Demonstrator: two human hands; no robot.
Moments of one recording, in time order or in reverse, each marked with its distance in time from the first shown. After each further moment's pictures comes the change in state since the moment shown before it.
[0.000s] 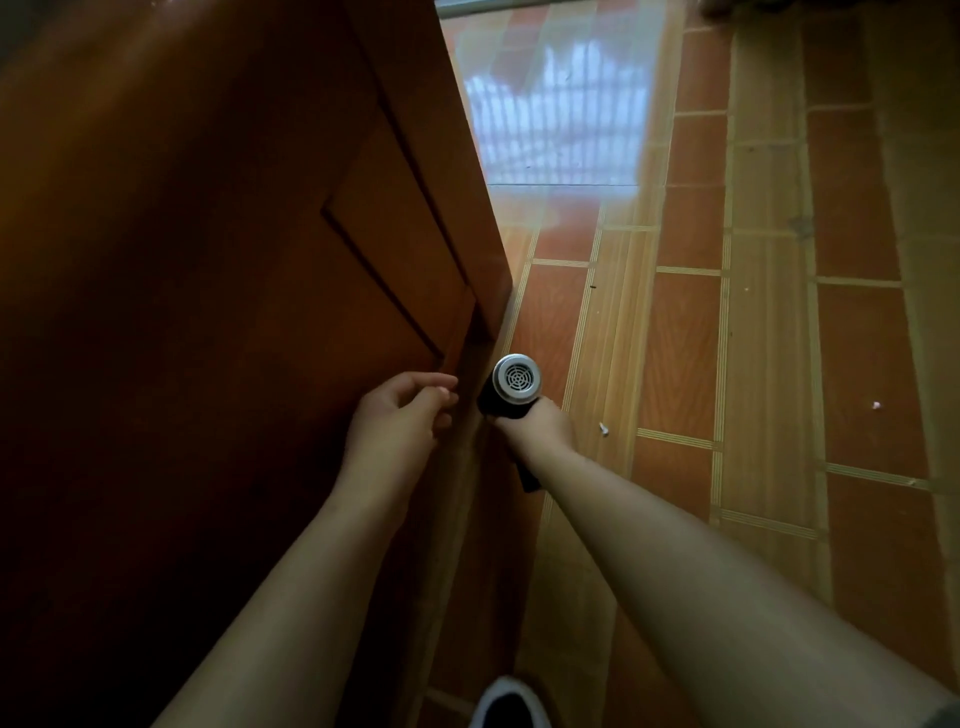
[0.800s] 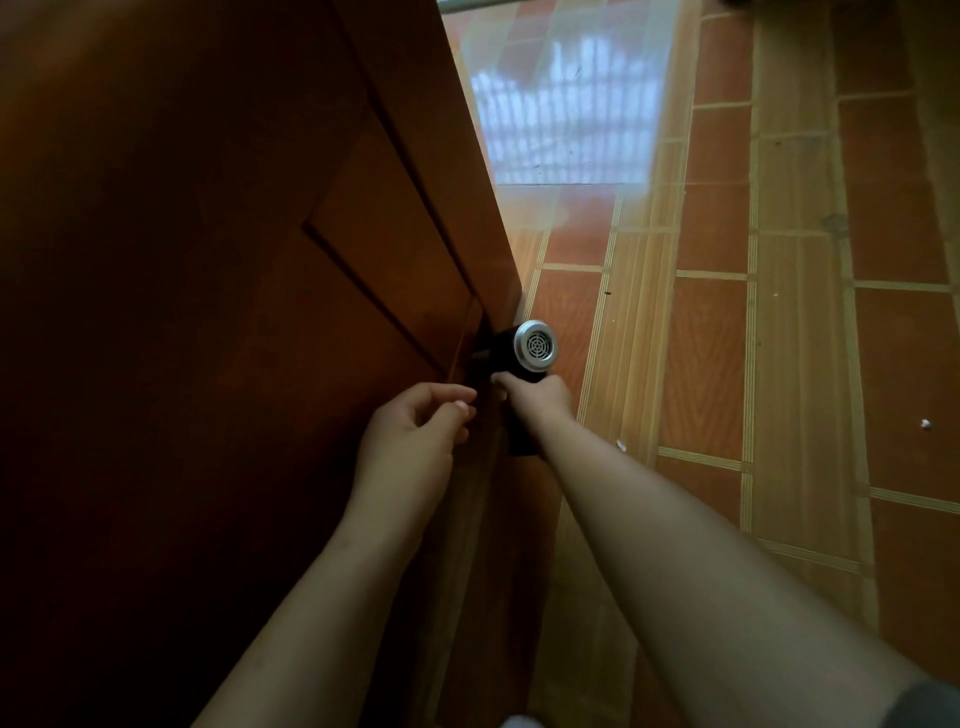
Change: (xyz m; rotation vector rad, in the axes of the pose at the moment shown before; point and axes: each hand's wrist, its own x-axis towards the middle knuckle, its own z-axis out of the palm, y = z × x) left_hand 0.018 -0.005 0.010 0.071 0.000 0.043; right_hand 0.045 -0.031 0.005 0.345 0.010 0.138
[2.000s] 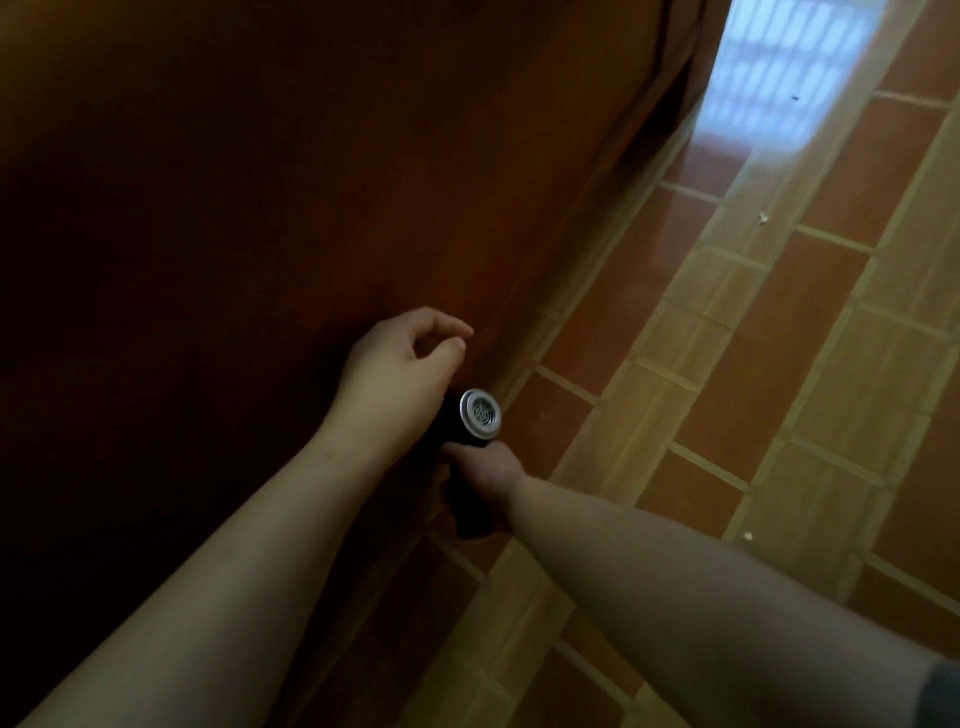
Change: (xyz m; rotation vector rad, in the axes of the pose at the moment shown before) left_hand -0.283 -0.198 -0.131 0.193 0.186 0.031; right_hand -0.296 0.351 0.095 -0.265 -0.572 0.255
